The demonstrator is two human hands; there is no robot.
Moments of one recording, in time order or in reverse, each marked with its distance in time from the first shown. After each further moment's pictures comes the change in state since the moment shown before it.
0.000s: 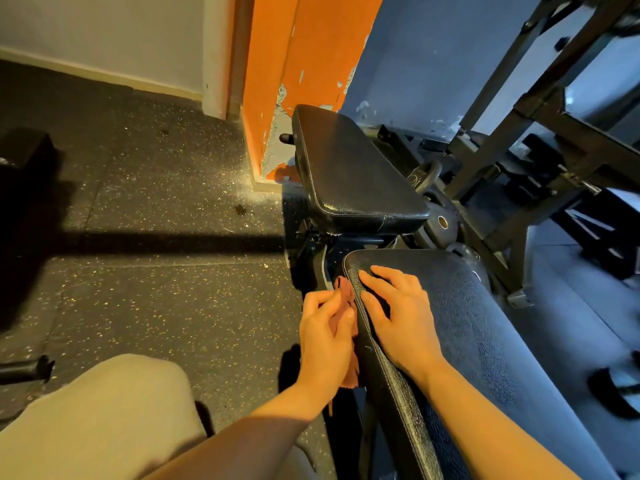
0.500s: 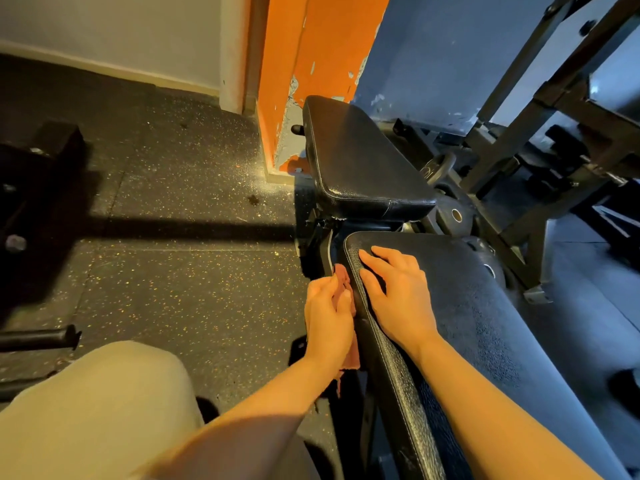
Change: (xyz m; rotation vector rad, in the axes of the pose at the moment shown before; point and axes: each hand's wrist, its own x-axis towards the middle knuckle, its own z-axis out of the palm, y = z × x) left_hand -0.004 -0.001 0.013 0.112 0.055 -0.114; right_hand -0.001 -0.001 -0.003 -0.011 -0.017 -0.024
